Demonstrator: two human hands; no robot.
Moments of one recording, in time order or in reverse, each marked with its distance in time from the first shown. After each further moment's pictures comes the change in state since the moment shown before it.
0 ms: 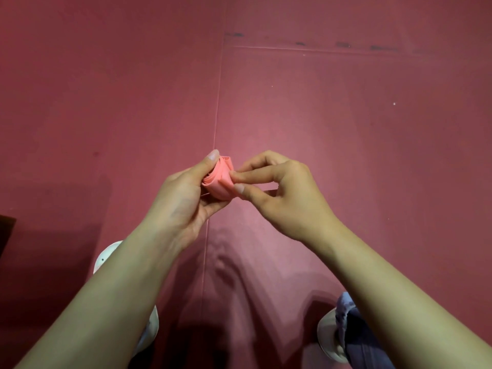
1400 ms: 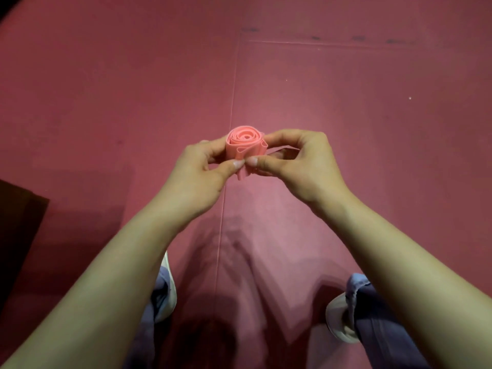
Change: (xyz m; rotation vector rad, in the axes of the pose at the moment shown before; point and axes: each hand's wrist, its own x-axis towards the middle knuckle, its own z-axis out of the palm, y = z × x) left_hand -0.040 0.012 -0.022 0.862 -0.176 0.583; right_hand -0.008 -0.020 0.004 0.241 0.108 0.189
